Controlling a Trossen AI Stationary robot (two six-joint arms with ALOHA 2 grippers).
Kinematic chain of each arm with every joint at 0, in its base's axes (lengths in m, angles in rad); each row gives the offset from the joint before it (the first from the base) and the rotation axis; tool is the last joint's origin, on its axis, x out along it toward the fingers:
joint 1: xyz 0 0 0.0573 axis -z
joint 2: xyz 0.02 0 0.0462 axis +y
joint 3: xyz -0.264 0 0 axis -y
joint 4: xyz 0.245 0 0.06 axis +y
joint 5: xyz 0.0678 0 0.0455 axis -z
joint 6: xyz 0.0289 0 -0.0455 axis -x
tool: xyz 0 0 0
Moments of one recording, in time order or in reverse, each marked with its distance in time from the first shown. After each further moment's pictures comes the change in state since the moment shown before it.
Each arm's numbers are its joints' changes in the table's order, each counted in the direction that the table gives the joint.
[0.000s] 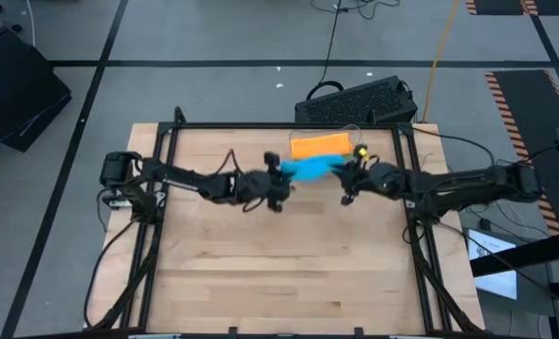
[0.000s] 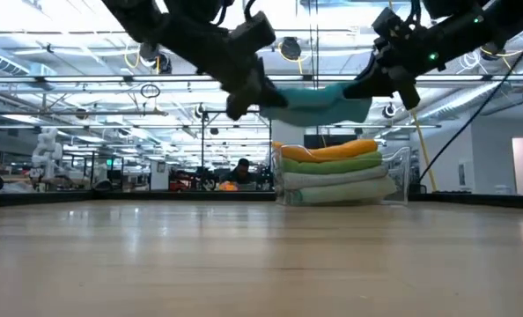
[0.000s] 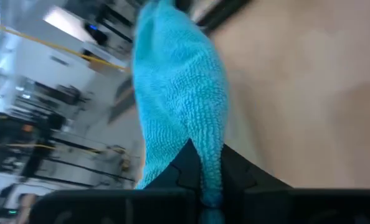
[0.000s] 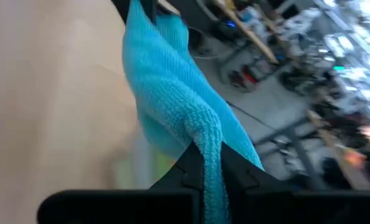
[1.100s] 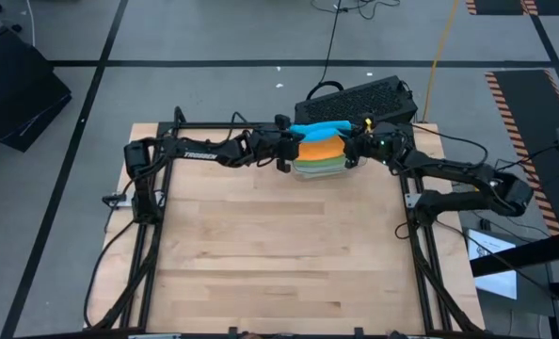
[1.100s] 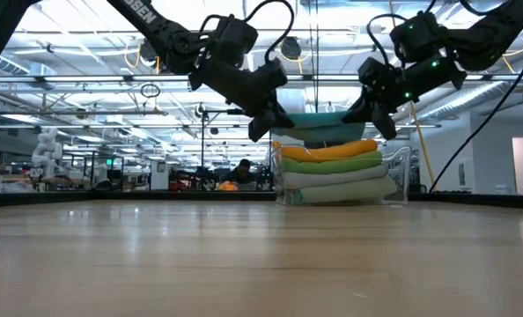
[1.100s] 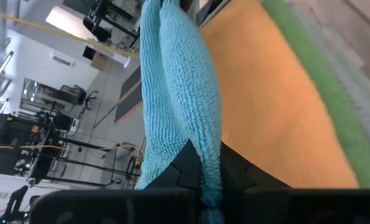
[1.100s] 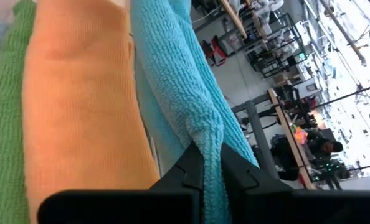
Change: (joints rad) left arm -0.330 0.176 0.210 0.003 0.281 -0.197; right arm 0.585 0.145 0.001 -0.169 -0.321 0.362
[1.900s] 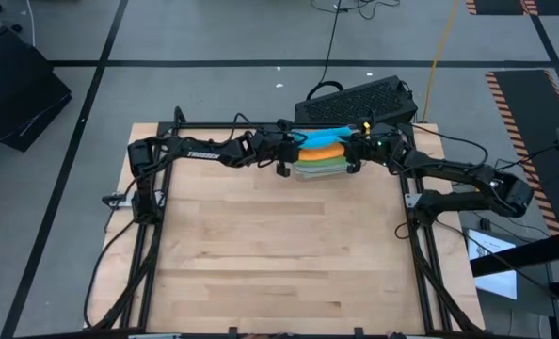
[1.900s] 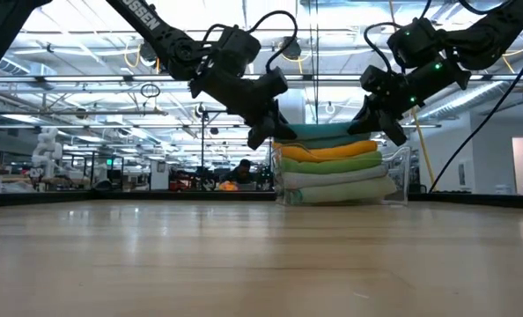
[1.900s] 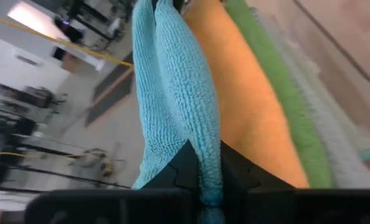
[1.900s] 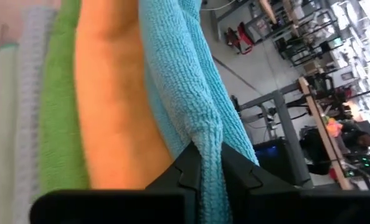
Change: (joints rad) left arm -0.017 0.033 0.000 0.051 0.092 0.055; right arm 0.006 -0.006 0.001 0.136 -0.017 -0.036
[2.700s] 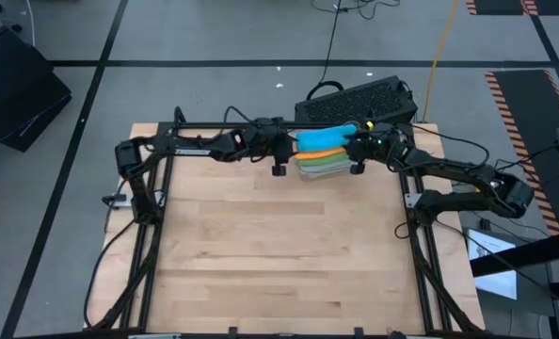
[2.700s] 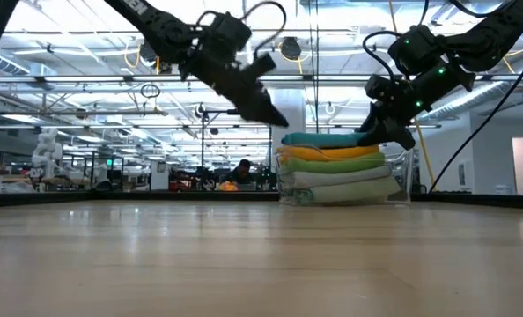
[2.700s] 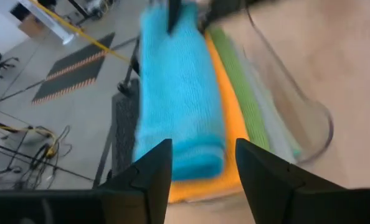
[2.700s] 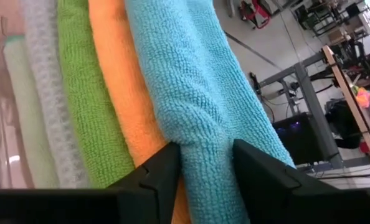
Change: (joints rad) left arm -0.018 -0.100 -0.002 0.116 0.112 0.274; right arm 0.018 -0.002 -0.002 0.057 -0.050 -0.106
